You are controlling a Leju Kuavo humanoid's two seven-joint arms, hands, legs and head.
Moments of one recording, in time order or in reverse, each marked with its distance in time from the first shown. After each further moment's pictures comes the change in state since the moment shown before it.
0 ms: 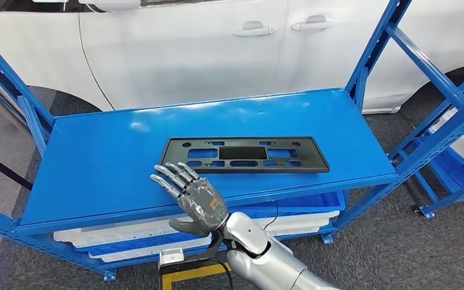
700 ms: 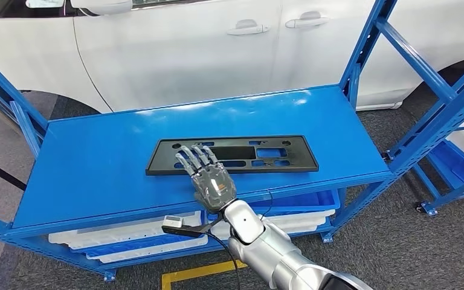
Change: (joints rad) left arm -0.003 0.005 -0.021 0.000 0.000 -0.021 0.013; right arm -0.125 0.107 -0.156 0.409 0.420 -0.147 0.325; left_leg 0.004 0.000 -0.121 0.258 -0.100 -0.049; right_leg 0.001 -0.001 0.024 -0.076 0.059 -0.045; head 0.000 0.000
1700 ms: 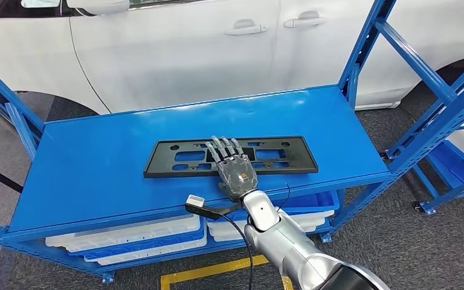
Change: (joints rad) left arm -0.006 0.002 -0.009 0.000 0.000 -0.004 0.001; right arm -0.043 -0.035 -0.121 0.100 0.031 -0.002 0.024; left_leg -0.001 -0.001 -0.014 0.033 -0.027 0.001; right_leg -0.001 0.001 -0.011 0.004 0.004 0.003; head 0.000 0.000
